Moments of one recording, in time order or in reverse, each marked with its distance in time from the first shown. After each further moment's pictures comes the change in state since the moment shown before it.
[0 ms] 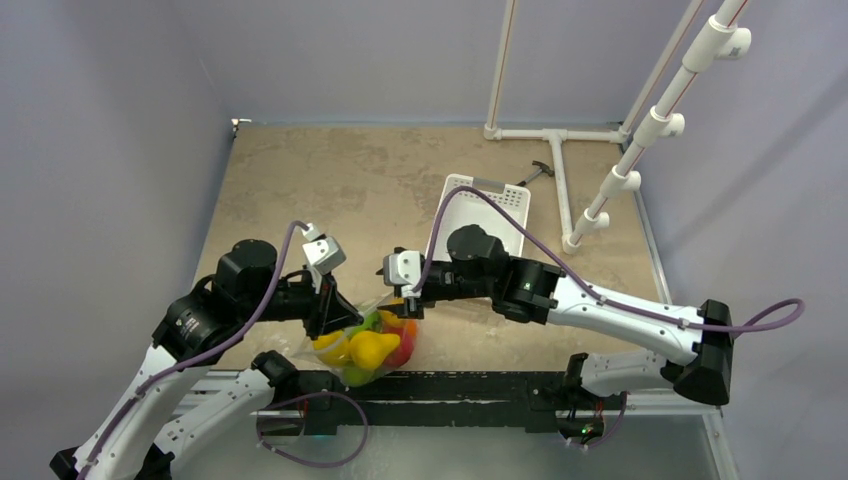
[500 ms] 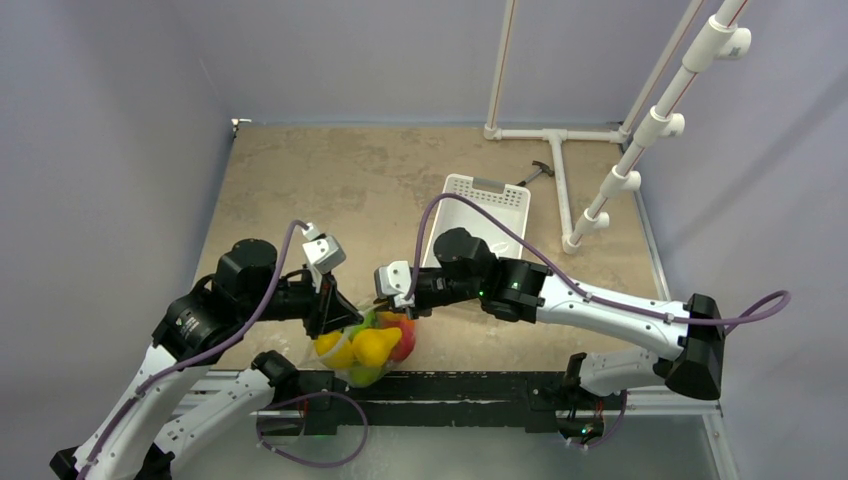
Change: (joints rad) left arm 0.000 0.003 0.006 -0.004 -0.005 0.000; right arm 0.001 0.070 0.006 -0.040 -0.118 -0.031
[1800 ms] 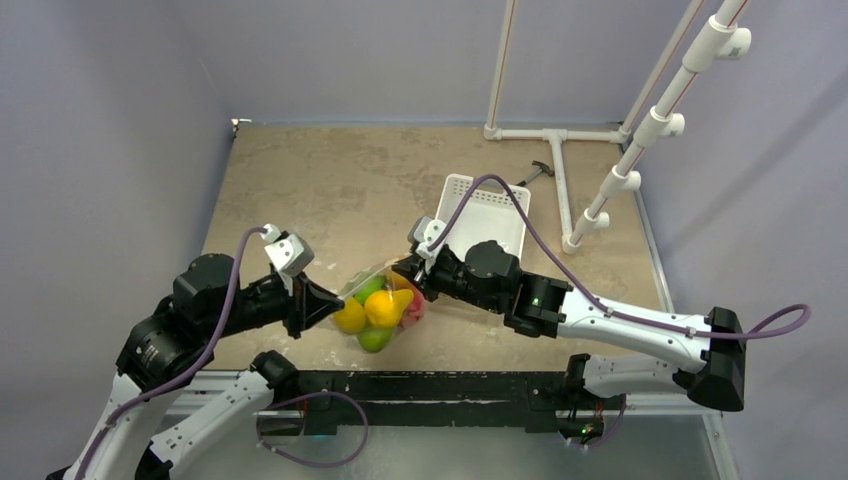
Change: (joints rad) left arm 0.000 -0.086 0.096 -0.032 -0.179 0.021; right arm 0.018 -0.138 -0.157 0.227 0.540 0.430
